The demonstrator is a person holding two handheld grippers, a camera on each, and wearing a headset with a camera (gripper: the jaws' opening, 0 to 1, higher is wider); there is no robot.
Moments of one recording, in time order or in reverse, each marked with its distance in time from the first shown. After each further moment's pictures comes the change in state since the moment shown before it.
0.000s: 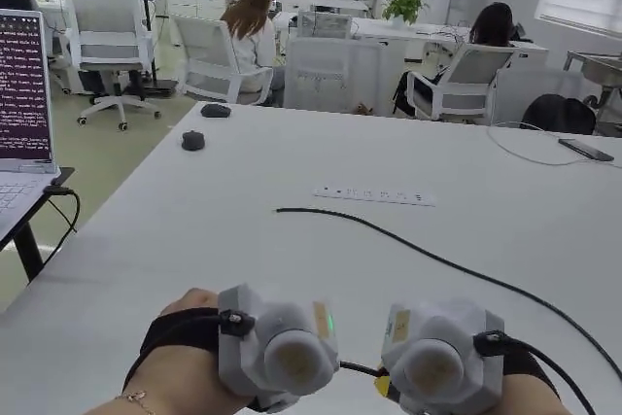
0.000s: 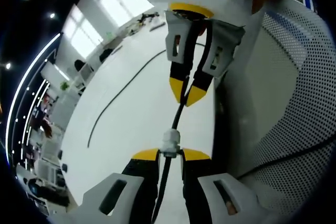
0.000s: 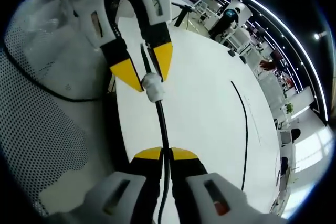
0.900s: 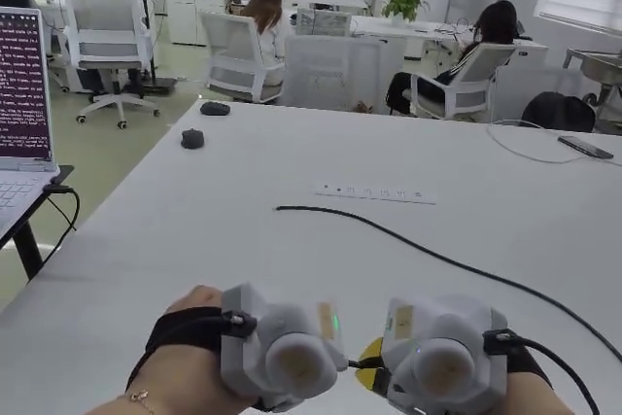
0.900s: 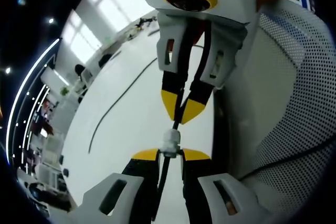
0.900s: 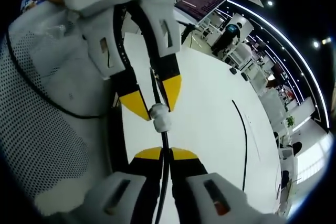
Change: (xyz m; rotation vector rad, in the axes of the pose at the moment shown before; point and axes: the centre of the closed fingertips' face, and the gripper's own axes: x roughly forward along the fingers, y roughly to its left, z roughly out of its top) left arm -0.001 -0.002 0.007 0.020 -0.031 0.001; right arm -0.008 0.008 0.038 -0.058 -0.176 0.016
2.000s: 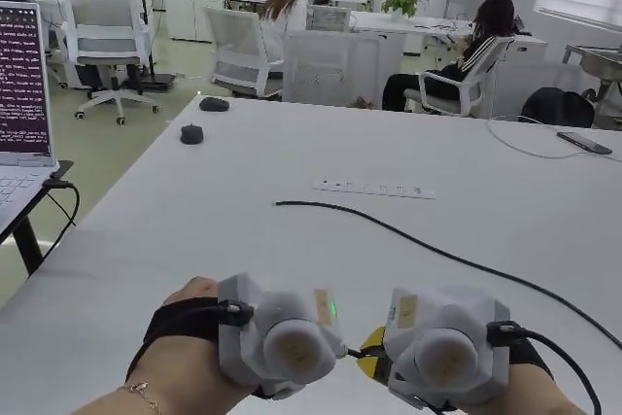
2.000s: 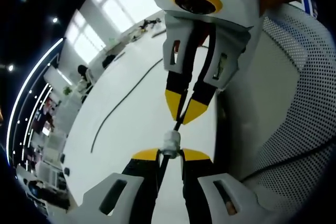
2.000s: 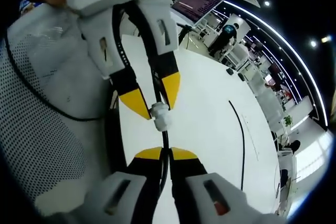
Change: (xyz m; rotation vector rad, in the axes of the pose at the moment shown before) left arm -0.005 0.006 0.004 -0.017 -0.021 0.024; right arm -0.002 -0.004 0.003 0.005 -0.013 -0.024
